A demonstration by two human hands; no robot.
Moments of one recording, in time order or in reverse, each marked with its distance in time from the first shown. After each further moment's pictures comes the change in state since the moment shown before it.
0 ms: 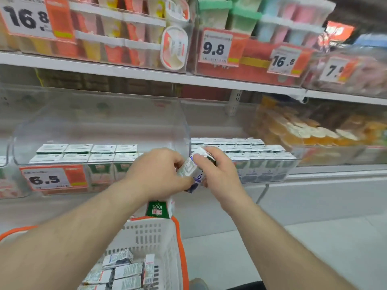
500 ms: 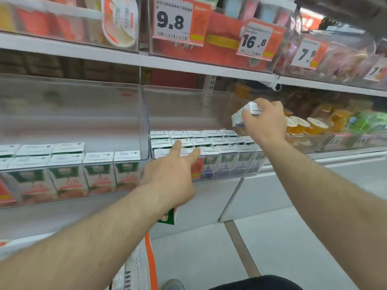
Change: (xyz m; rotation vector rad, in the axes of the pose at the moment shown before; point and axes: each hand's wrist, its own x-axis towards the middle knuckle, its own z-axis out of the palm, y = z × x) left_hand 0.041 0.071 0.066 0.210 -0.193 0.043; right_hand 0.116 -0.005 -0.168 -0.891 0.590 -0.095
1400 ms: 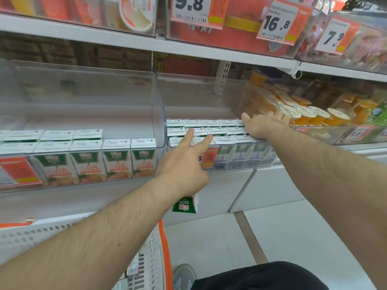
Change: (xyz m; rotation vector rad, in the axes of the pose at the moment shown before) left_hand -0.005 -0.011 0.008 -0.287 0.038 0.015; right_hand 0.016 -0.002 0.040 -0.762 -0.566 0.126
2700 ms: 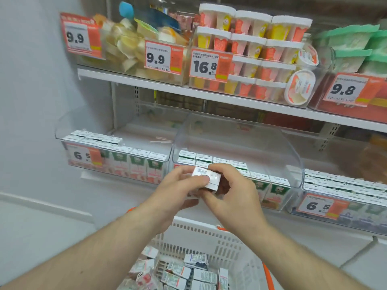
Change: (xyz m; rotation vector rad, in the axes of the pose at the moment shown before) left_hand -0.199 -0.182 -0.137 -1.254 0.342 -0.365; right_hand -0.350 -0.219 0.007 1.209 0.219 -1.109
